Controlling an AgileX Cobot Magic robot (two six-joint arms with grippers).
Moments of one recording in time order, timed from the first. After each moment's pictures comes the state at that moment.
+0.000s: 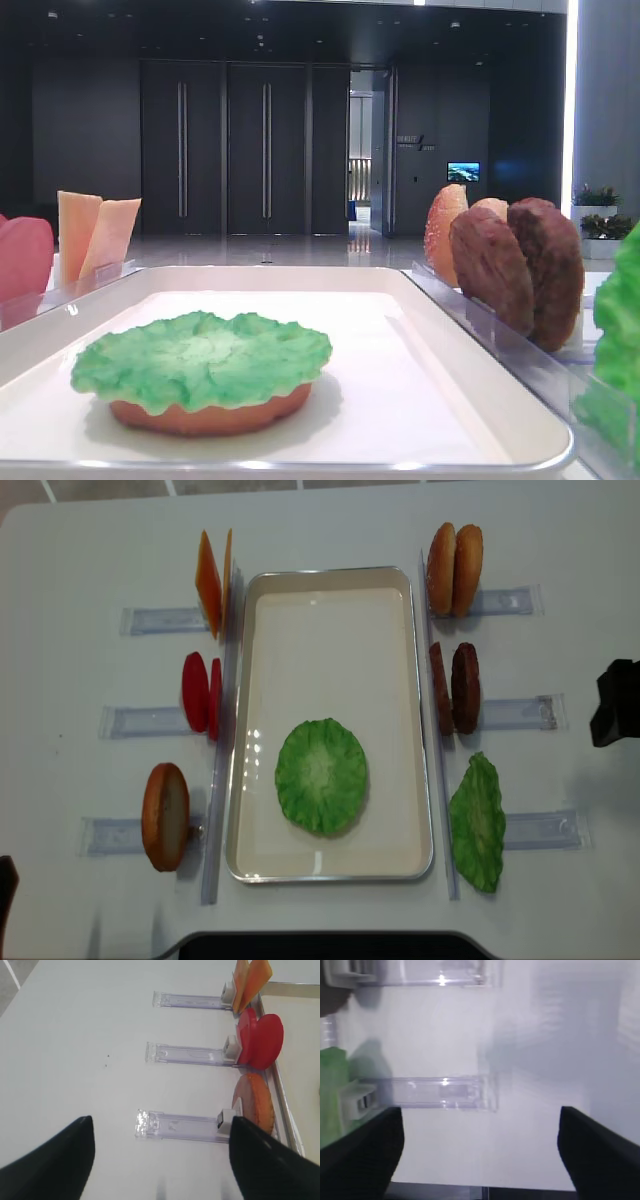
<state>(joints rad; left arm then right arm) 0.02 -0.02 -0.48 0.10 1.11 -0.10 -0.04 1.25 -0.89 0.16 1.16 -0.10</state>
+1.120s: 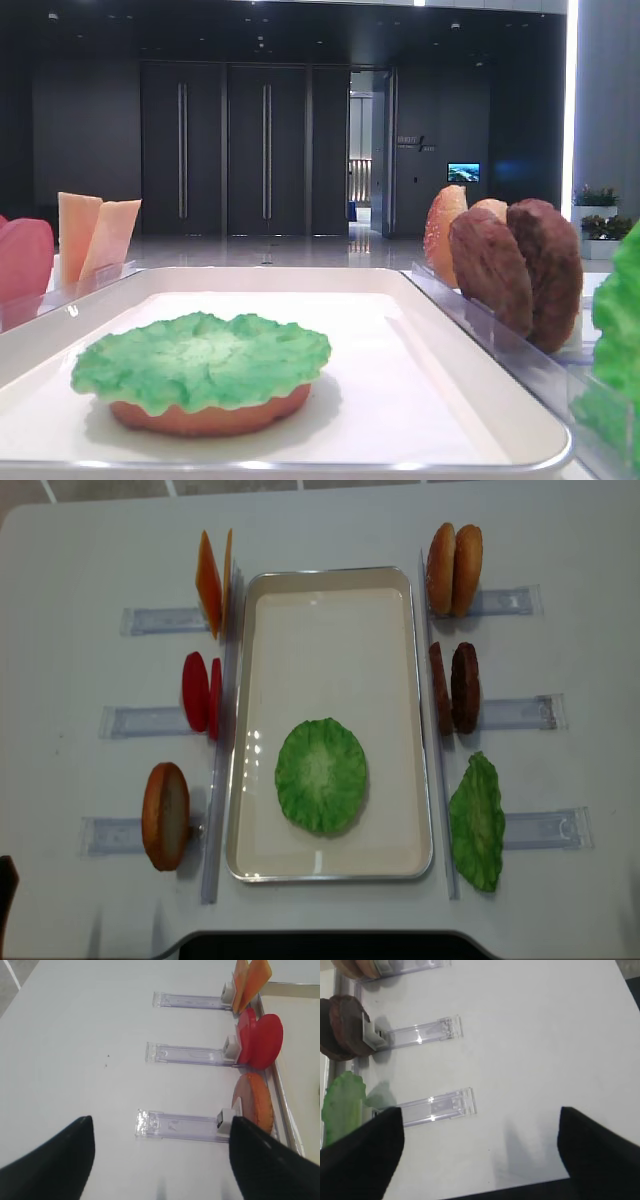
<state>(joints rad) 0.02 -0.02 -0.48 0.10 1.11 -0.10 -0.07 0.32 -0.66 0.07 1.22 0.06</state>
